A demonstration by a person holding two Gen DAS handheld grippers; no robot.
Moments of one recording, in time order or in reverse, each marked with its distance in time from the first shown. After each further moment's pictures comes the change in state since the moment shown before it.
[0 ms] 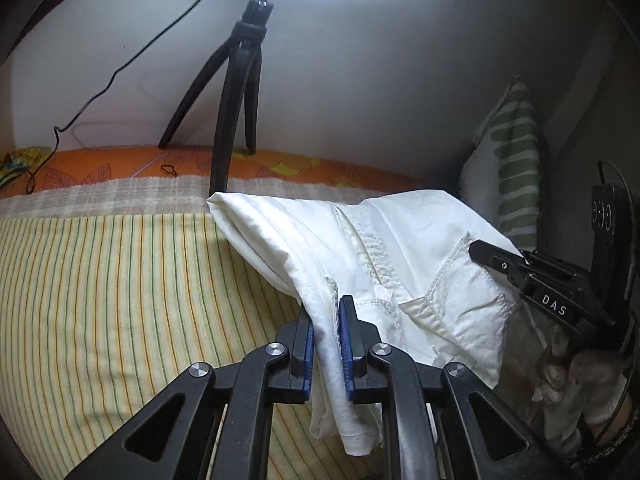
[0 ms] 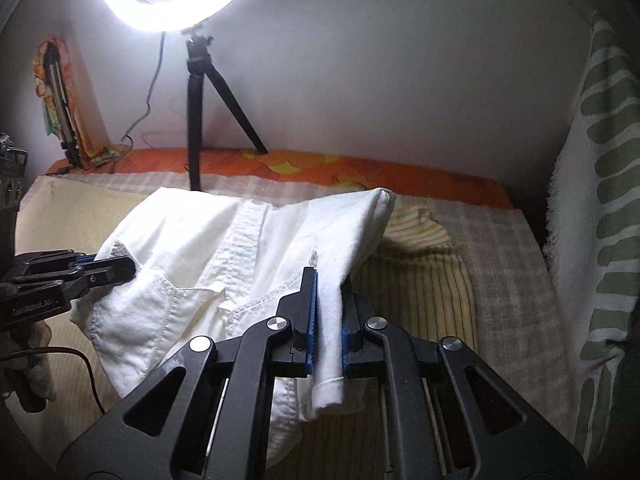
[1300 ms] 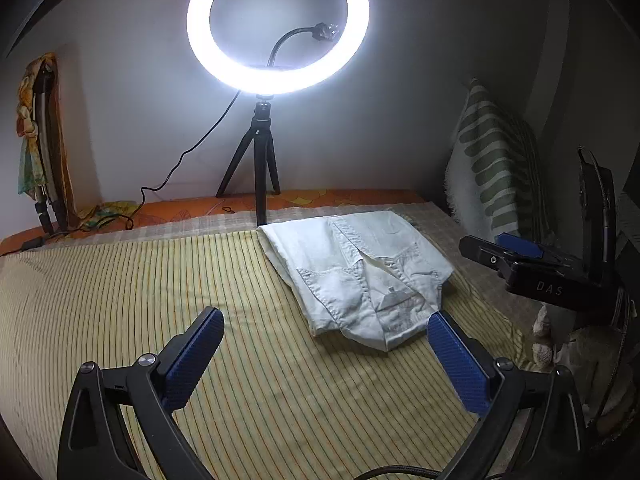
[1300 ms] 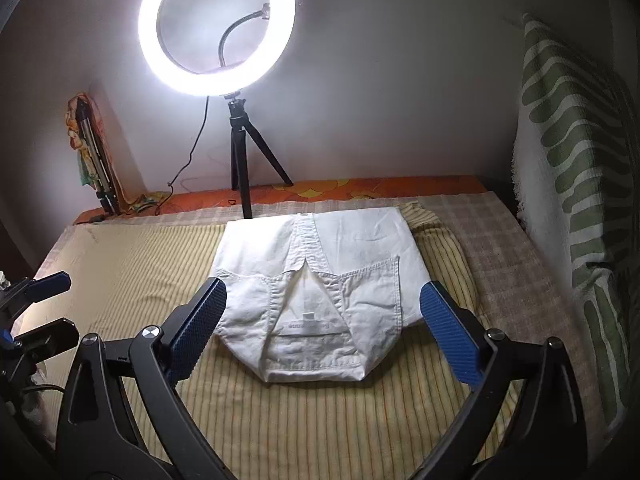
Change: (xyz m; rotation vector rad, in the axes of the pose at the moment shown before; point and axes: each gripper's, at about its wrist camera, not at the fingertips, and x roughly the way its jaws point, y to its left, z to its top) left arm -0.170 -0.056 -0.062 0.139 -0.150 0.132; right arm -0.125 0.044 -0.052 0.153 -0.181 0.020
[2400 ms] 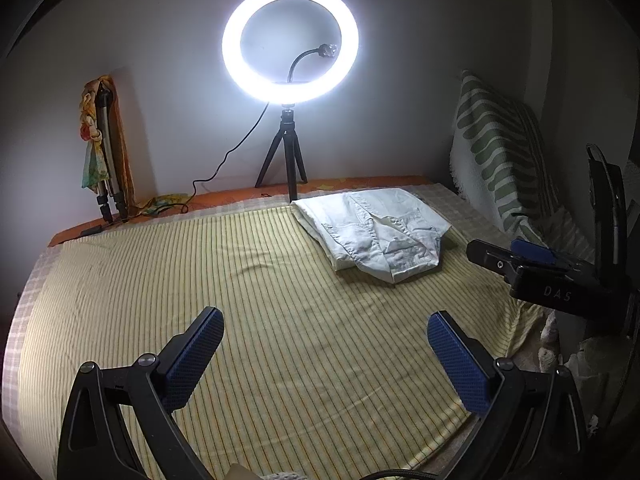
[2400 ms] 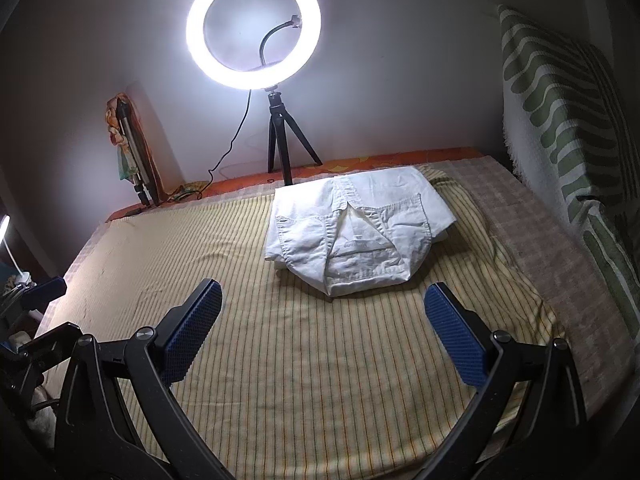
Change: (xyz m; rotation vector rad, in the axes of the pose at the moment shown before) left arm -0.091 -0.023 -0.072 0.061 -0.026 0.130; right arm -0.079 0.041 -0.079 0.073 -0.031 0.038
